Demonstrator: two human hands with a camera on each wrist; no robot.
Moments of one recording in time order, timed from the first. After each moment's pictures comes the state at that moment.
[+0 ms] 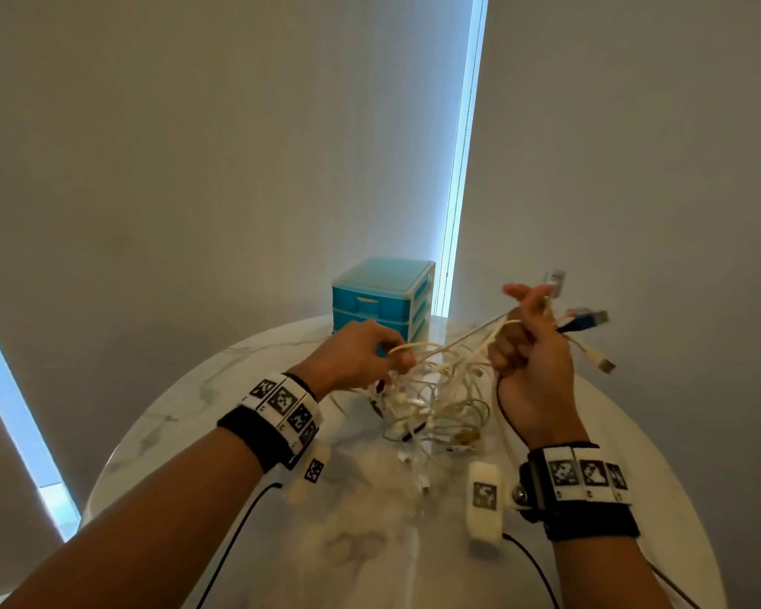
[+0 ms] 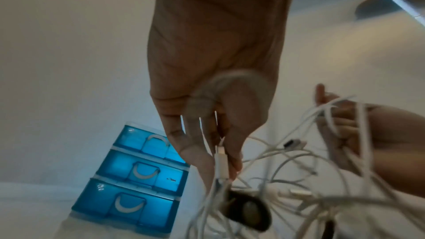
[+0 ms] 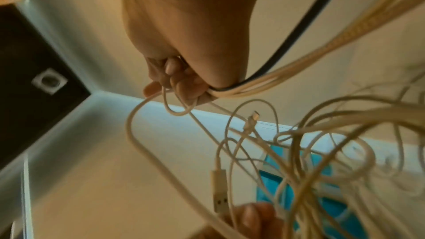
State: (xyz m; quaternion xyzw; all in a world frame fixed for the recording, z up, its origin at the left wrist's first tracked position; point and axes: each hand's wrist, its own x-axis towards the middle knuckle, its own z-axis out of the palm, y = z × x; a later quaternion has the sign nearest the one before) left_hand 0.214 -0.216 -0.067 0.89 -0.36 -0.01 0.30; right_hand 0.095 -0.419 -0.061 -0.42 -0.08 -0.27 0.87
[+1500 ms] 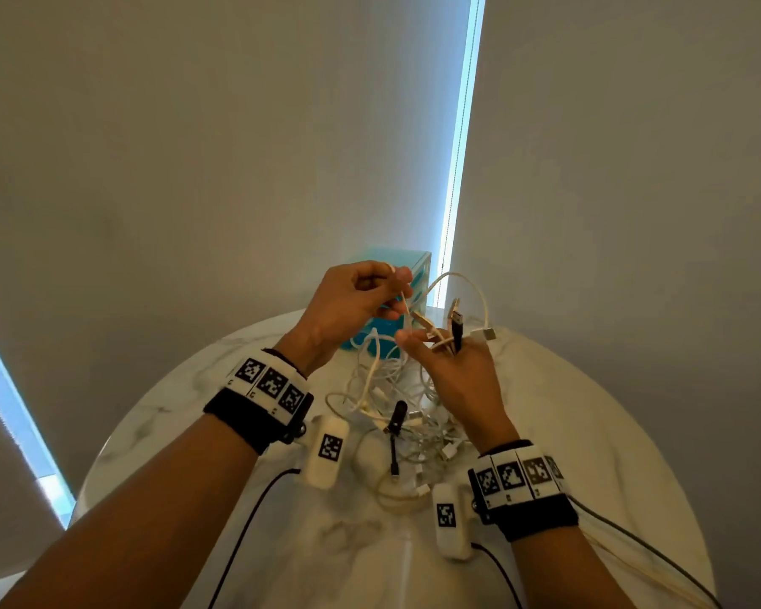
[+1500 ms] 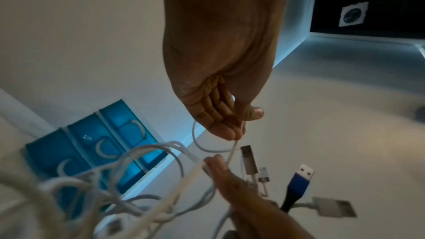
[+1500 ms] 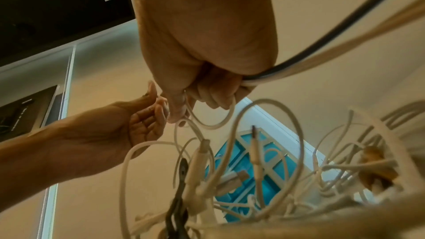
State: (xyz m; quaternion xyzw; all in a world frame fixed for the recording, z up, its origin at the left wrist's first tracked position) left_hand 0.202 -0.219 -0.035 0.68 -0.31 0.02 0.66; right_hand 0.120 -0.383 -0.104 -0.75 0.01 -0.30 0.59
